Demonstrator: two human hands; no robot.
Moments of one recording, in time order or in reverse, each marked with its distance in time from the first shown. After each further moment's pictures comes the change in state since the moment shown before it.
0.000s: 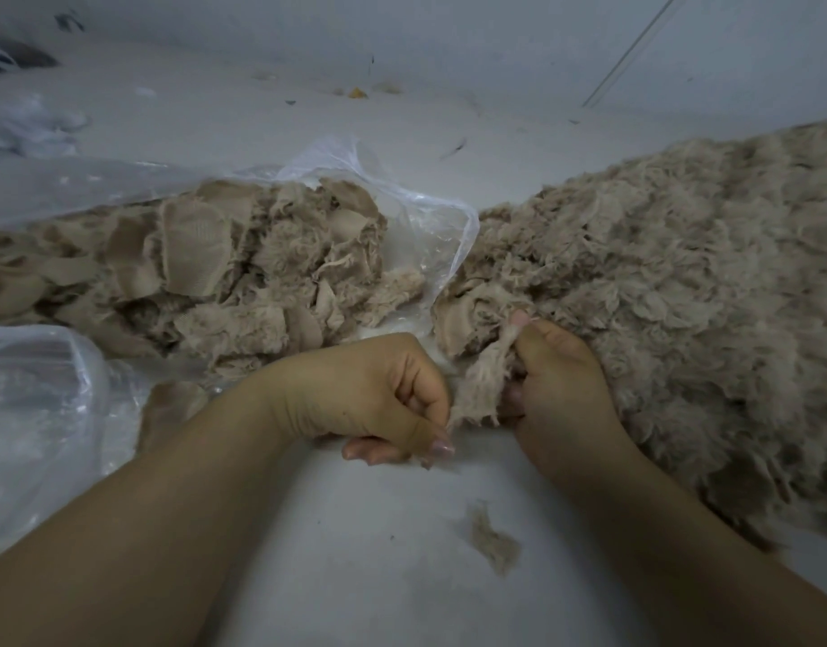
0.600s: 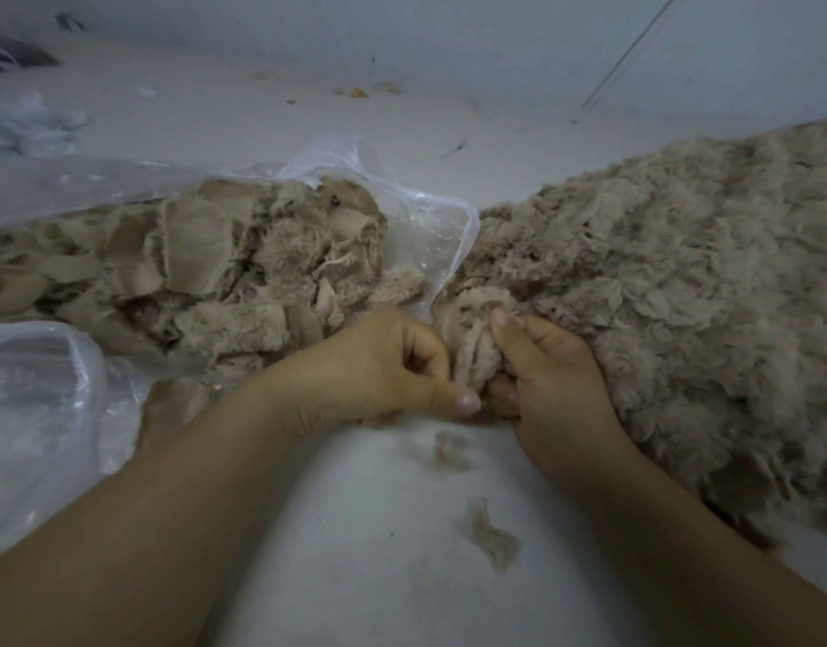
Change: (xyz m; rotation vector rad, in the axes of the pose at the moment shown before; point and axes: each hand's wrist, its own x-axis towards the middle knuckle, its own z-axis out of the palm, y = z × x) left_hand 0.010 -0.002 0.003 0.037 0.369 0.031; right_hand -0.001 0.002 -0.003 -0.084 -0.097 -0.060
